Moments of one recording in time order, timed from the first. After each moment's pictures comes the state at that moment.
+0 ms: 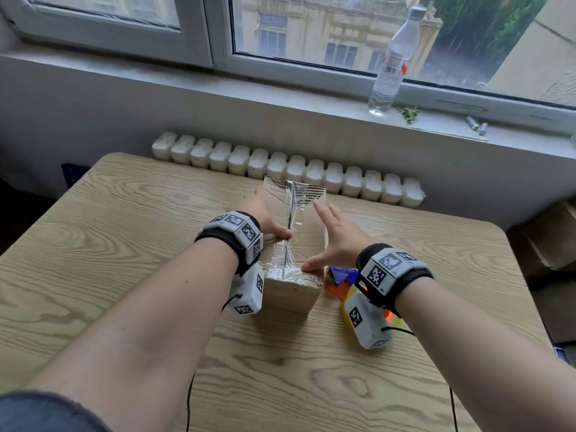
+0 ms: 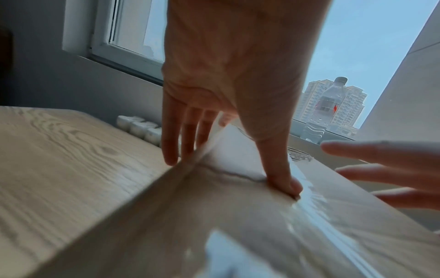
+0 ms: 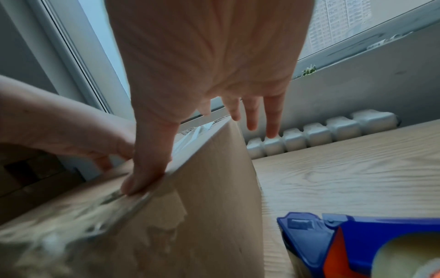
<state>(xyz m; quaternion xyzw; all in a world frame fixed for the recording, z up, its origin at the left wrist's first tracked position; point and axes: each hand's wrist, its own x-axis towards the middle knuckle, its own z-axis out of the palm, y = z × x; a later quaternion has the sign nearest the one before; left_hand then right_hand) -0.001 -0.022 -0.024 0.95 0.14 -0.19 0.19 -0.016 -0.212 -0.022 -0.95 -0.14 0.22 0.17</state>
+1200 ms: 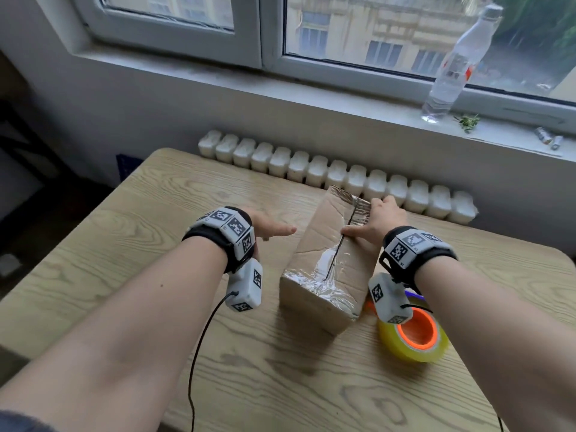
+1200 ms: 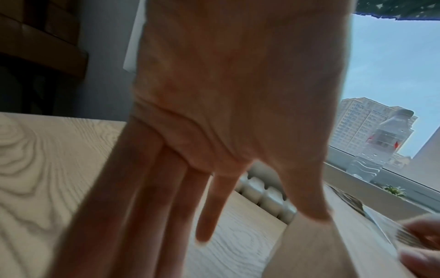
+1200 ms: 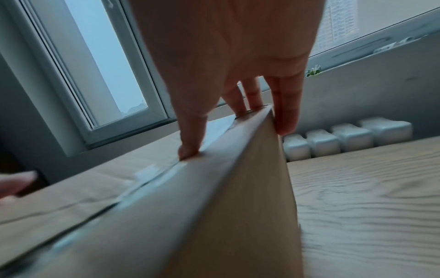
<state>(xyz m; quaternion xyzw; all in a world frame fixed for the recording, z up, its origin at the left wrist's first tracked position) -0.027 0.031 0.013 0.82 0.20 -0.45 0.30 0.042 -0.182 -0.025 -0.99 -0.04 0.13 0.05</state>
